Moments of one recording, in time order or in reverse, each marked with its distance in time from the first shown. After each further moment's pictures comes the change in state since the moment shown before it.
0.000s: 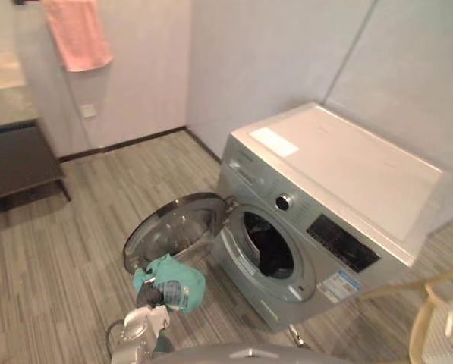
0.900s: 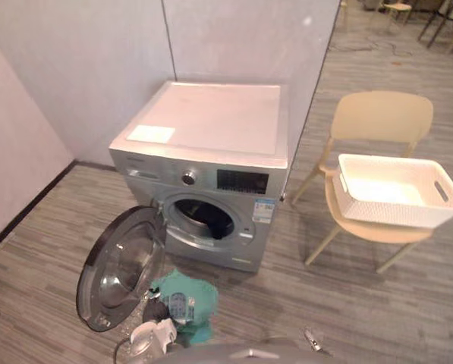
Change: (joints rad) left arm 0.053 -0.056 0.044 0.057 -0.016 0.015 -0.012; right arm -0.003 -0.096 -0.003 0.063 -0.041 0.004 0.000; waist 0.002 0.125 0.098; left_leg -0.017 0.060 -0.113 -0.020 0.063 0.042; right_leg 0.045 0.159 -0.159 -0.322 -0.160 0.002
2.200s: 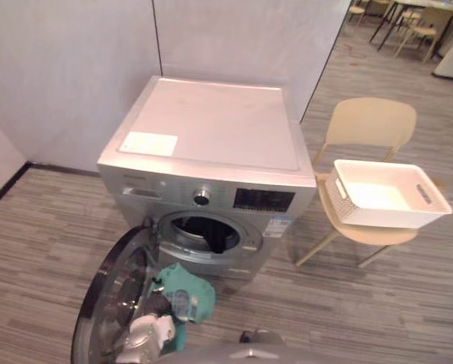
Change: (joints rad) left arm -0.070 0.045 -0.132 0.054 0.004 -0.009 -0.032; right arm 0.058 0.028 -0.015 0.018 -0.066 0.009 0.027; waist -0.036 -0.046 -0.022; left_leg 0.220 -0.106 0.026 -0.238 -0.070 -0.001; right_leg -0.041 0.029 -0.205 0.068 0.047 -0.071
